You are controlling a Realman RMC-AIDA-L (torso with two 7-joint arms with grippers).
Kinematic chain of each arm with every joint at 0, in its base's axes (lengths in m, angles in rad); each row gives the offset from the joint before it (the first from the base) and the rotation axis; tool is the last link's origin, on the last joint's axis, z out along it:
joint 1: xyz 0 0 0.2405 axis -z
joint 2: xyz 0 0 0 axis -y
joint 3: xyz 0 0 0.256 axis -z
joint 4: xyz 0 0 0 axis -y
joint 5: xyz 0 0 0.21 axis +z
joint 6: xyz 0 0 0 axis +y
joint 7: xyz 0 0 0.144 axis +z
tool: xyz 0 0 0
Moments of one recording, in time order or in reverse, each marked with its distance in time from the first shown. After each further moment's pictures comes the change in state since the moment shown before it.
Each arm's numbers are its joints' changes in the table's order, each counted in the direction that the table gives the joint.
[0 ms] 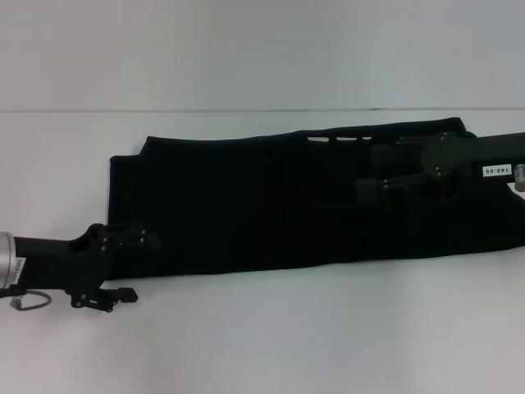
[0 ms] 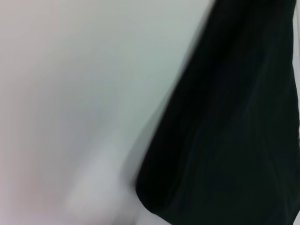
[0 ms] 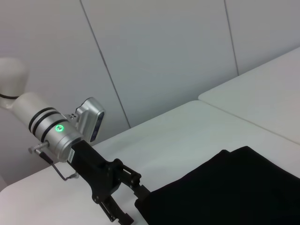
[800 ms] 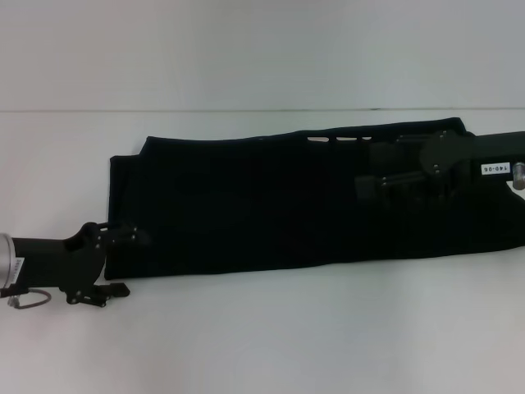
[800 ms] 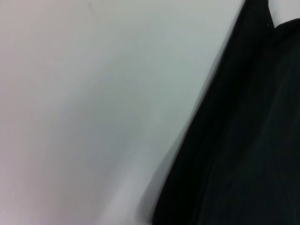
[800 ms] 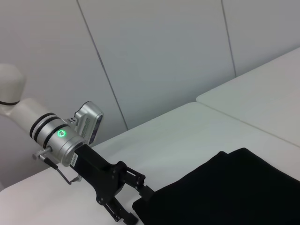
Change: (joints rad) left arm -0.005 0.001 0.014 0.030 0.002 -0.095 0.022; right arm 0.000 -0.003 -0.005 0.000 0.002 0.009 0.000
